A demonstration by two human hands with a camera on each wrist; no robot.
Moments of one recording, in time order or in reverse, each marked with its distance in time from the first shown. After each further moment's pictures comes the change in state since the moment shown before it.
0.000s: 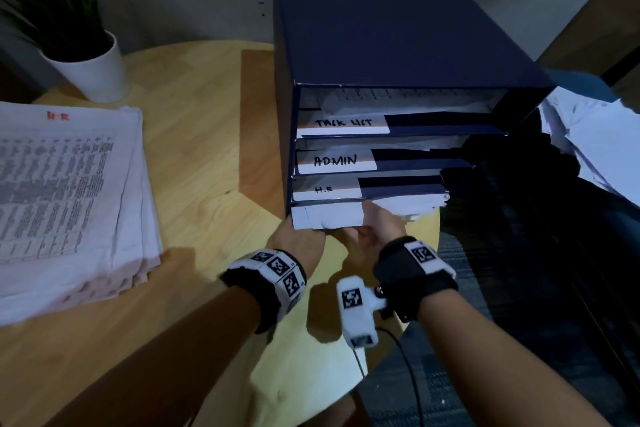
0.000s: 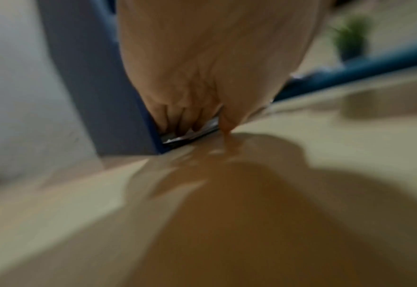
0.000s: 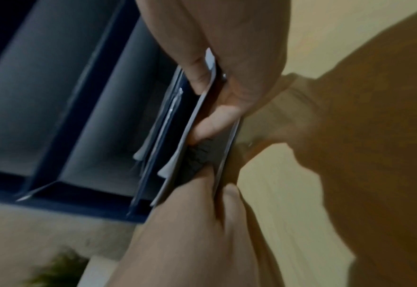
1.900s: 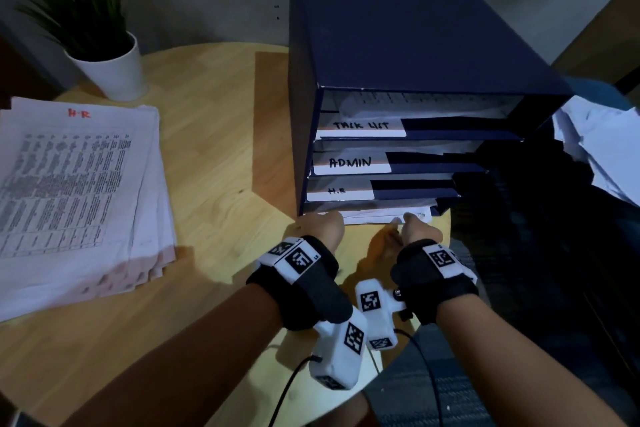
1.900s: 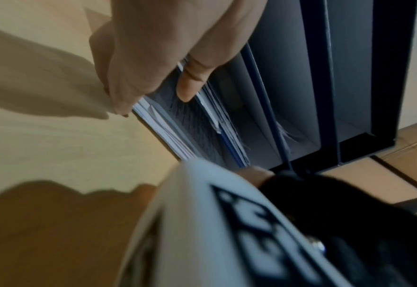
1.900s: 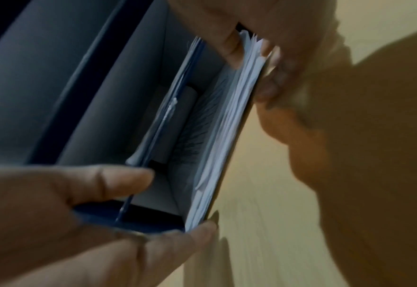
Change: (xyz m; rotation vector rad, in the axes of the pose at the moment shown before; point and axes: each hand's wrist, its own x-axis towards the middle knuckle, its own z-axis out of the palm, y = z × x) left_hand -0.001 0.011 -0.032 -1.593 0.169 -0.646; right_hand 0.036 -0.002 -0.022 -0.224 0.380 -0.146
